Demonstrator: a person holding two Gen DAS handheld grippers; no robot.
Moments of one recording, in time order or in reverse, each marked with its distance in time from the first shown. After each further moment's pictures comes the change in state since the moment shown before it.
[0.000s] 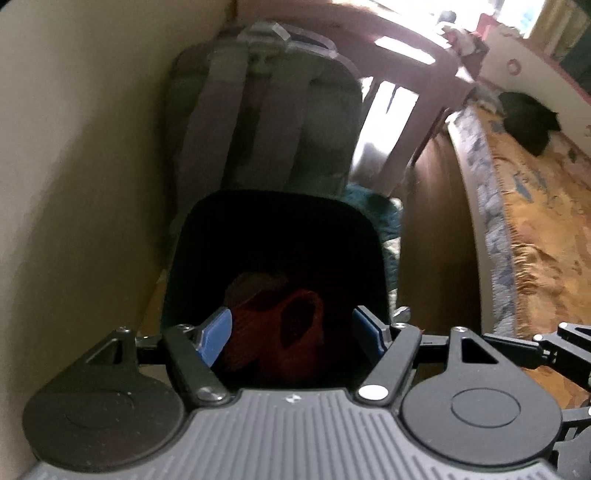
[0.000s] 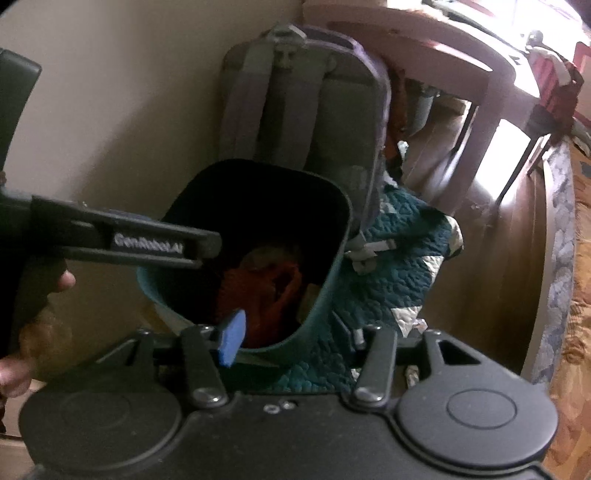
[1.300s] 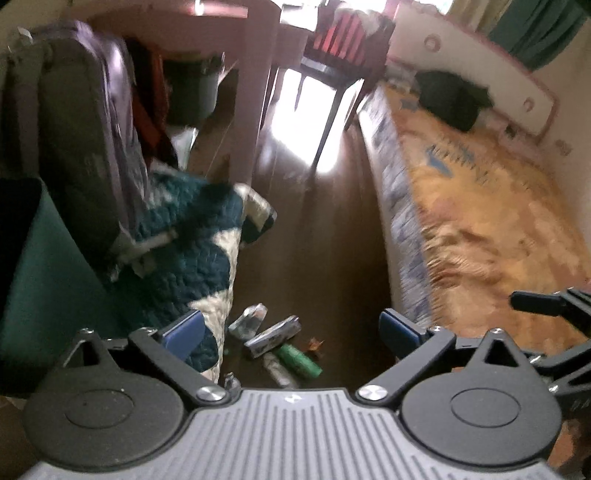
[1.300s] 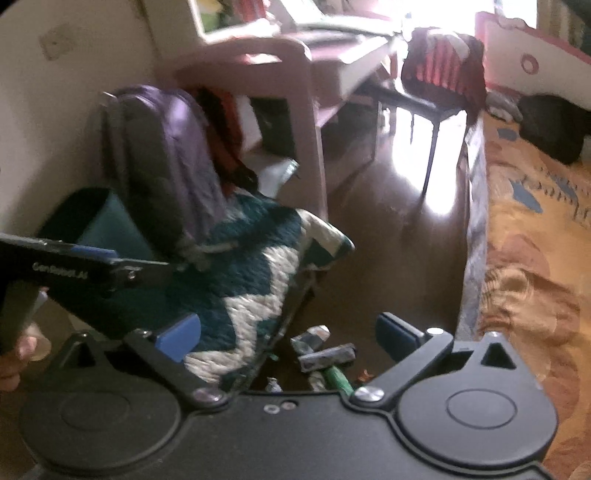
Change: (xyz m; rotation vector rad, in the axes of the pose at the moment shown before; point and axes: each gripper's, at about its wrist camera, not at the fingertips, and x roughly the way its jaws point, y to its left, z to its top) left arm 0.122 -0.293 -0.058 0.072 -0.037 -0.130; right arm -0.037 -0.332 -0.143 0.133 -0.188 -0.029
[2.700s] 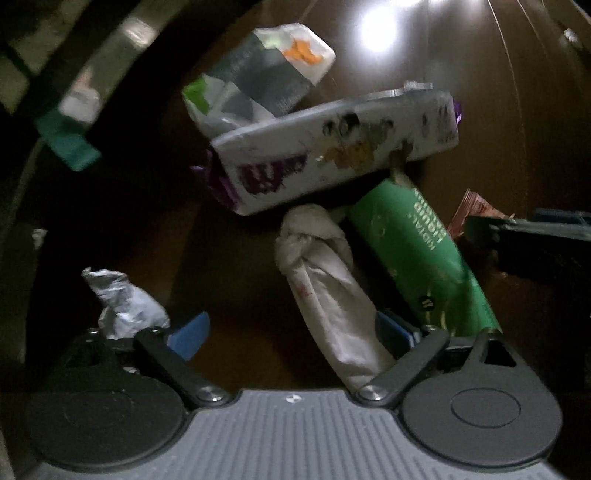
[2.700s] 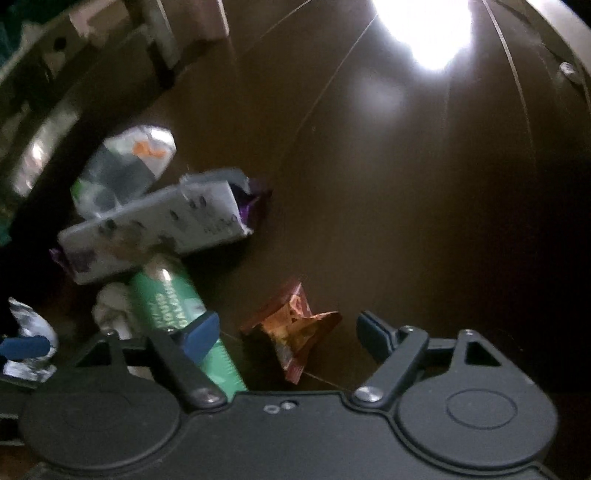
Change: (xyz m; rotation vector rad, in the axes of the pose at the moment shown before) left arm 0.591 0.041 -0.255 -0.163 0.408 0.236; right arm 0.577 -0.190 -0.254 -0.004 0.363 -0.113
